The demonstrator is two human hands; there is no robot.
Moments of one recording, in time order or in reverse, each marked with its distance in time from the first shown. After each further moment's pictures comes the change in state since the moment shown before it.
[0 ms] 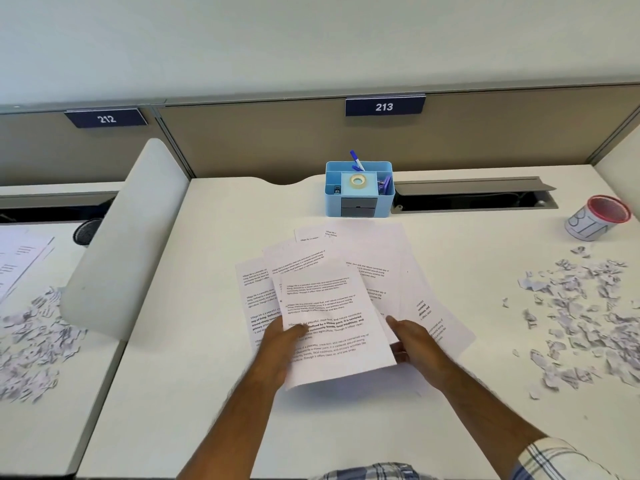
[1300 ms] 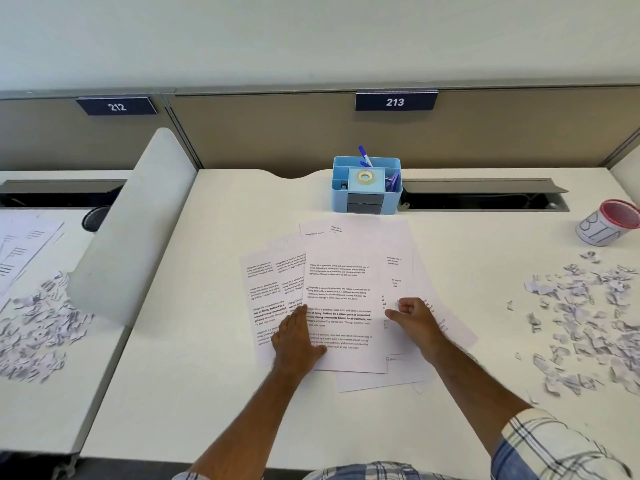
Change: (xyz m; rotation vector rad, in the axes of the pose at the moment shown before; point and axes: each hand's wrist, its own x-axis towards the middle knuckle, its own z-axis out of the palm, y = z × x) left_hand 0.017 -0.039 0.013 1.246 0.132 0.177; right_hand 0.049 -0.007 -0.010 -0.194 0.237 -0.118
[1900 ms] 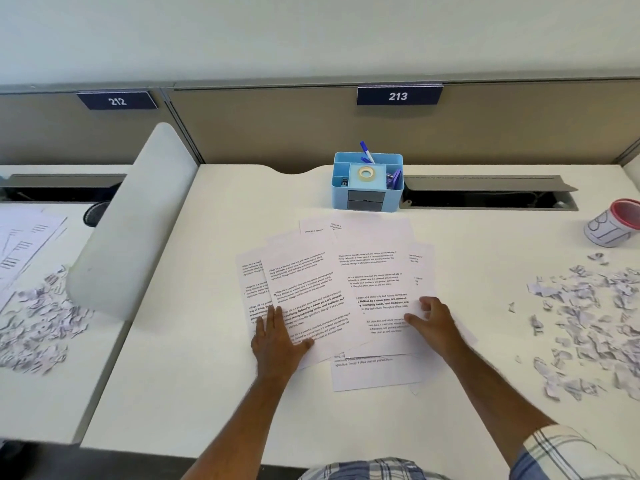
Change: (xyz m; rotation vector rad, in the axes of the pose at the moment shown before) left_hand -0.001 -0.020 0.001 0.013 0.090 -0.191; right_hand 0.021 0.023 -0.042 -0.319 0.040 -0.110
